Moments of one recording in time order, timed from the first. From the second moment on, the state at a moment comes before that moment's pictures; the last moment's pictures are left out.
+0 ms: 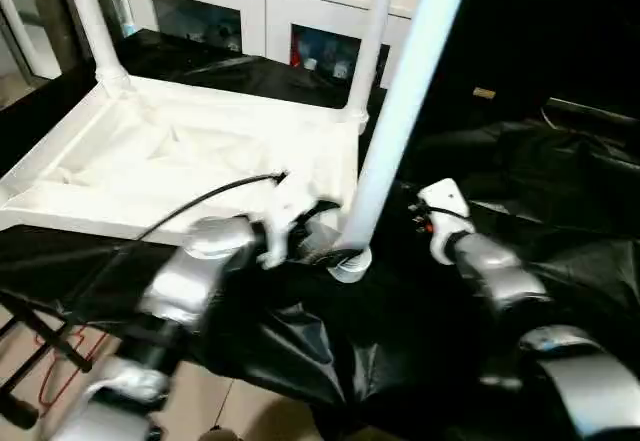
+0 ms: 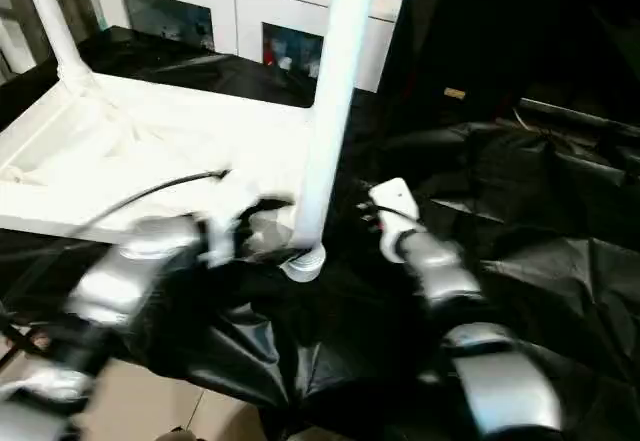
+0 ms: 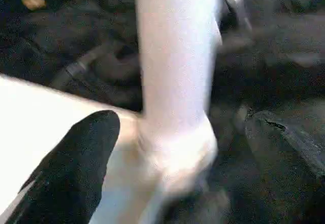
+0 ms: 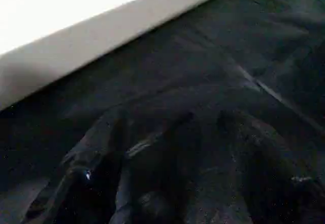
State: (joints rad) left arm -0.49 0.33 -0.26 0.38 -0.16 0.10 -1.07; right arm -0.67 -0.30 0.04 1.06 0.00 -0.13 0.62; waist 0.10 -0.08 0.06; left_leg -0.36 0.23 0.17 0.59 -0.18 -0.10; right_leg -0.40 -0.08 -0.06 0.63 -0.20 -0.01
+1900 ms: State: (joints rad) left arm -0.95 0.30 -0.38 1.17 0.13 -0.13 -1.30; right arm -0.39 -0.50 0.19 0.41 0.09 0.16 1.18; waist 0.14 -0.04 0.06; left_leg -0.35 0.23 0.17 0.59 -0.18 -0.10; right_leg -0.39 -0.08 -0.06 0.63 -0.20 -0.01
